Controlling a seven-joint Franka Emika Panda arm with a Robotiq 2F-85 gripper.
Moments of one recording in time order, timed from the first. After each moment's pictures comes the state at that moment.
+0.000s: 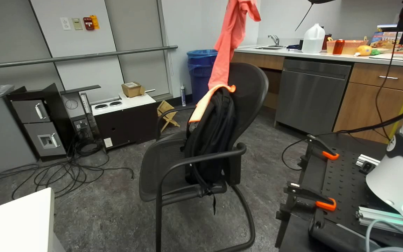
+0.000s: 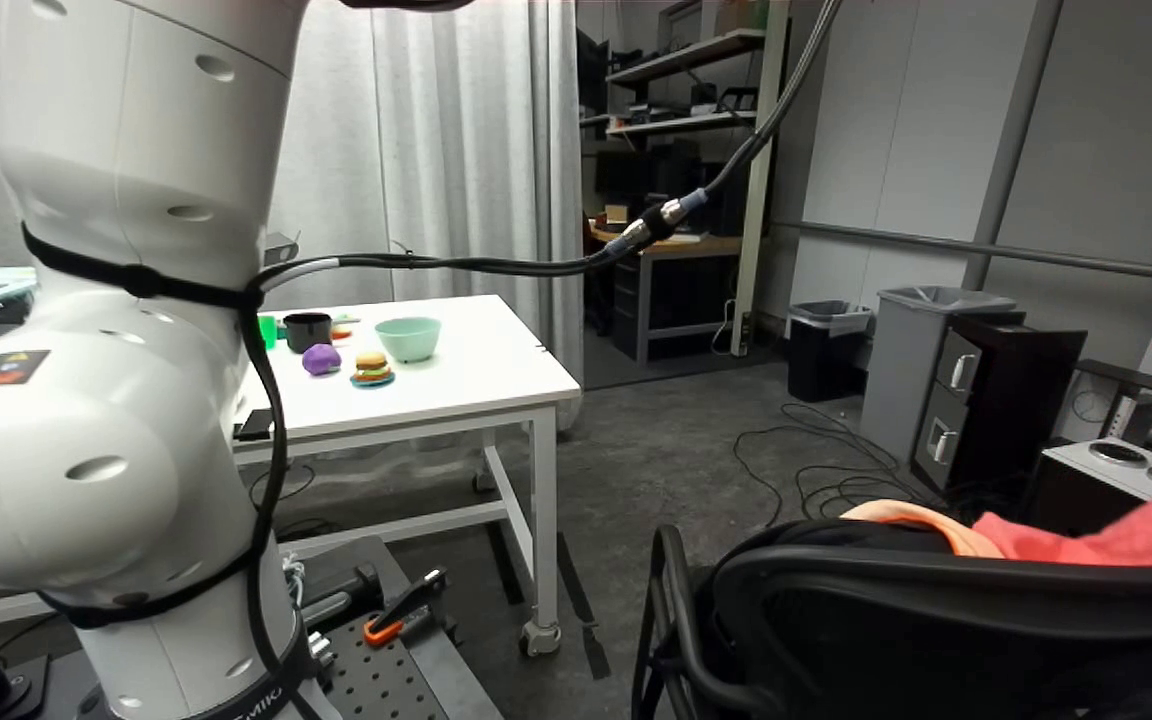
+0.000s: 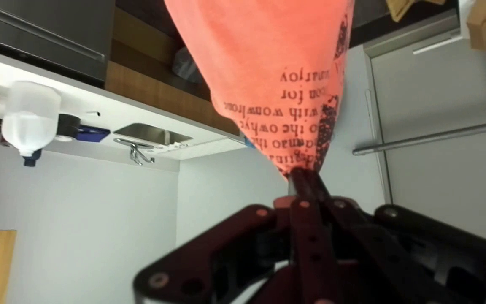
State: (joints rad) arm -0.26 0.33 -0.39 -1.24 -0.38 2.44 0.63
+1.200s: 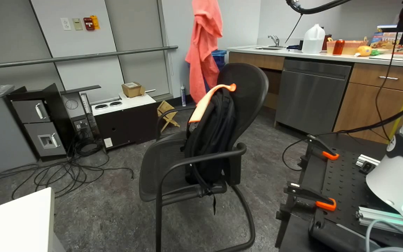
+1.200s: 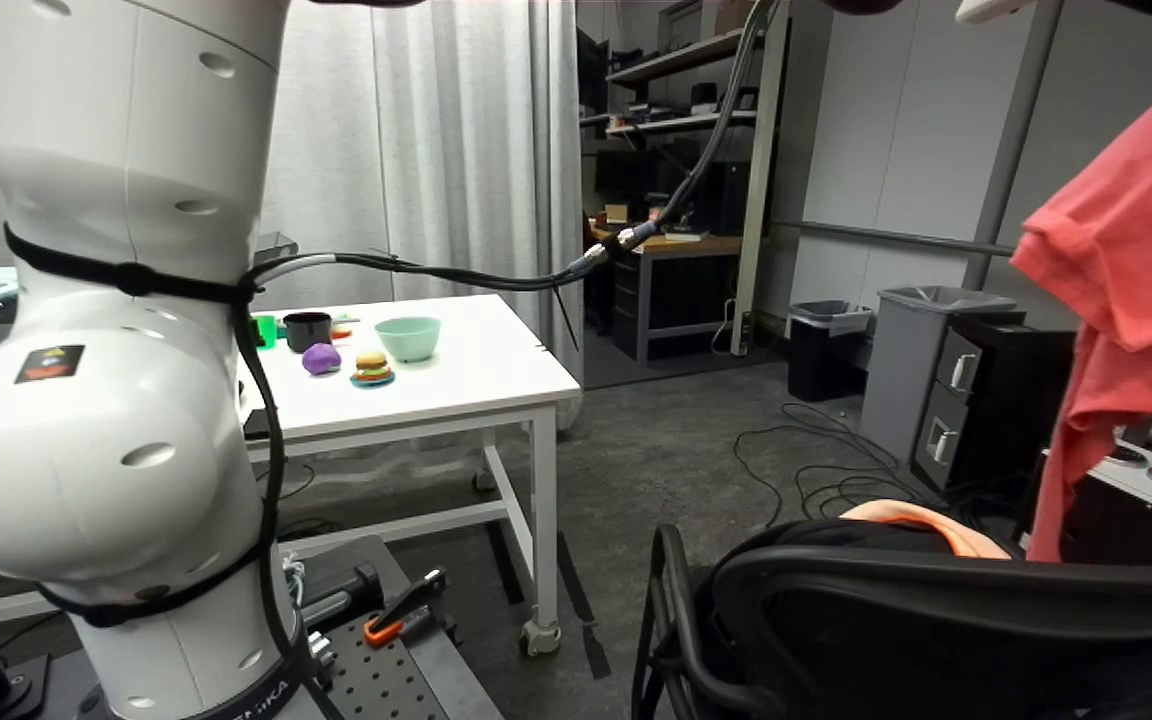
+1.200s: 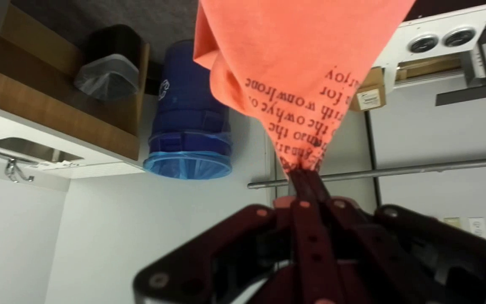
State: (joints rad) arm -0.12 0.29 -0.27 -1.36 -0.39 2.48 0.59
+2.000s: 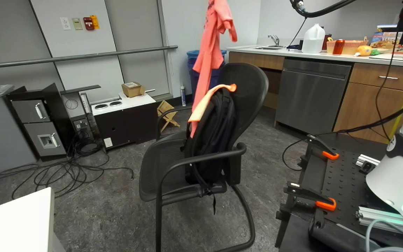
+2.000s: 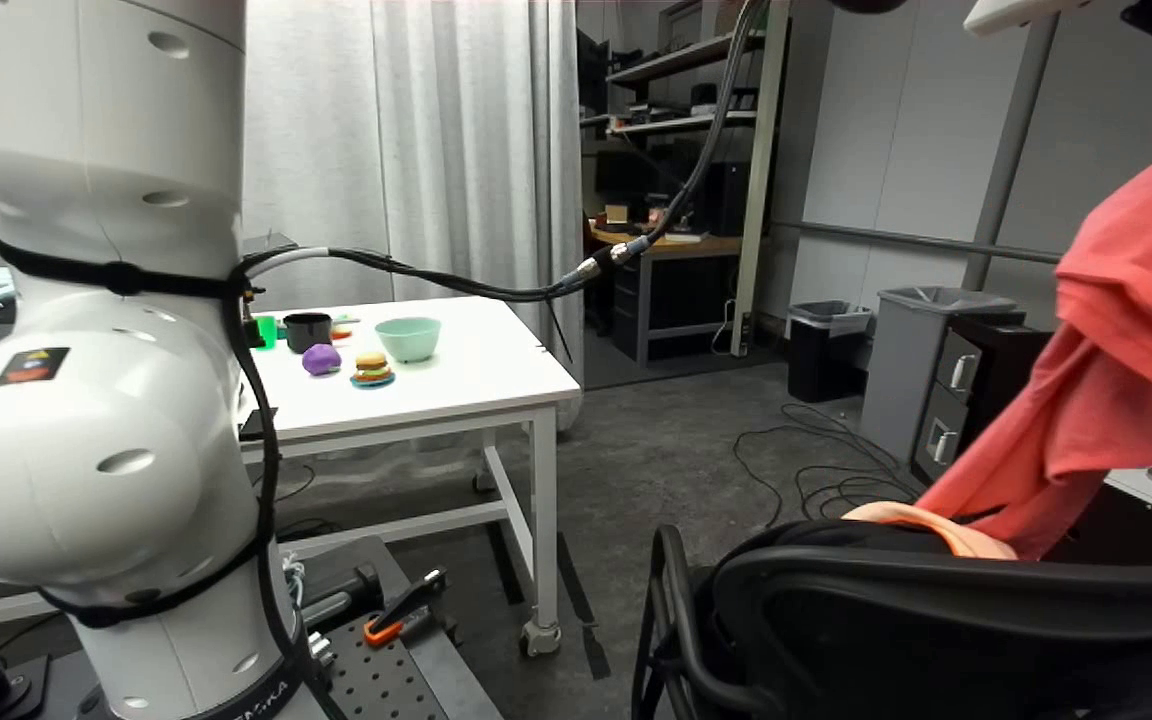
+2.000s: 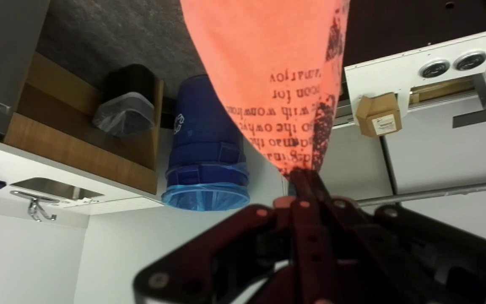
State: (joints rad) arm -0.19 0.21 -0.26 -1.50 -0.34 2.48 0.56
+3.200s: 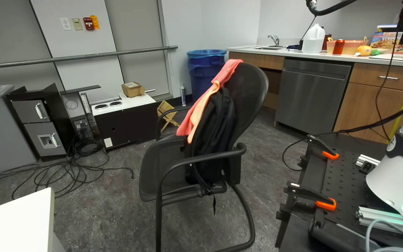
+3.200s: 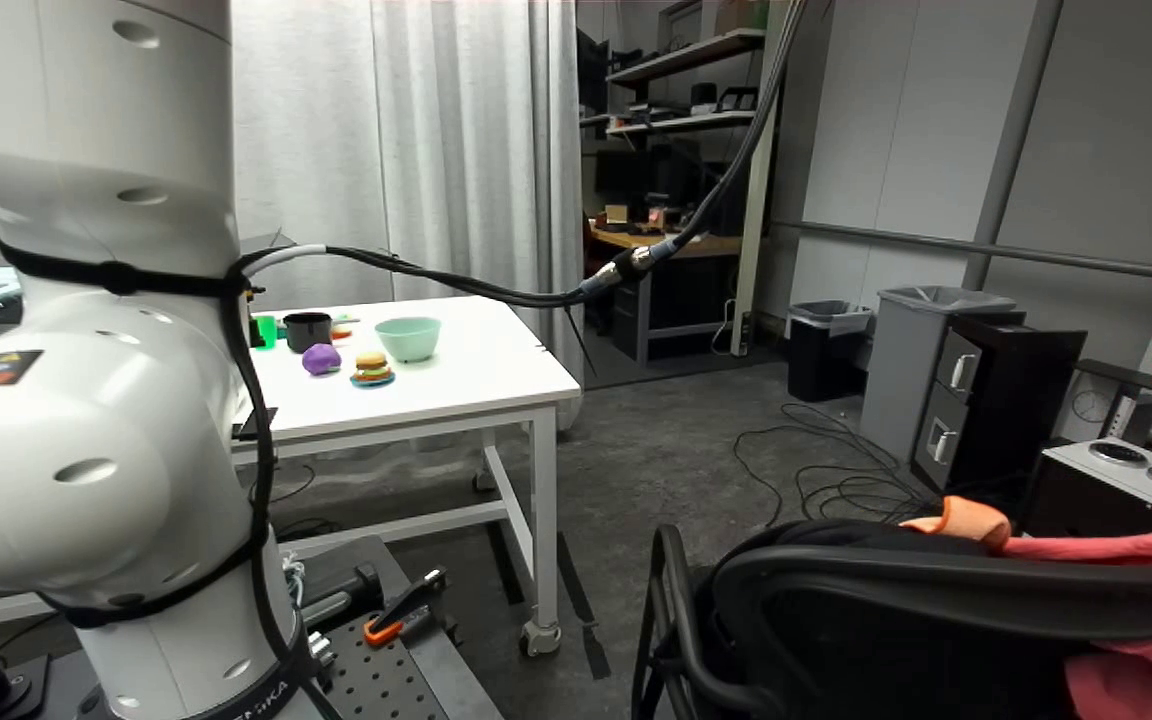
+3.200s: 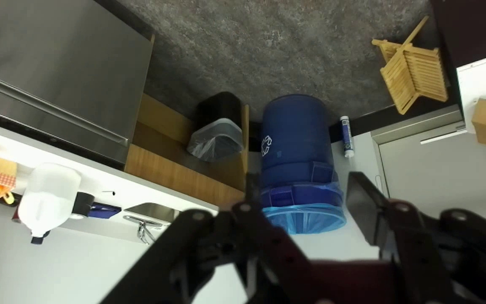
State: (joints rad) arm -0.28 0.18 -0.35 -1.52 -0.34 2.38 0.56
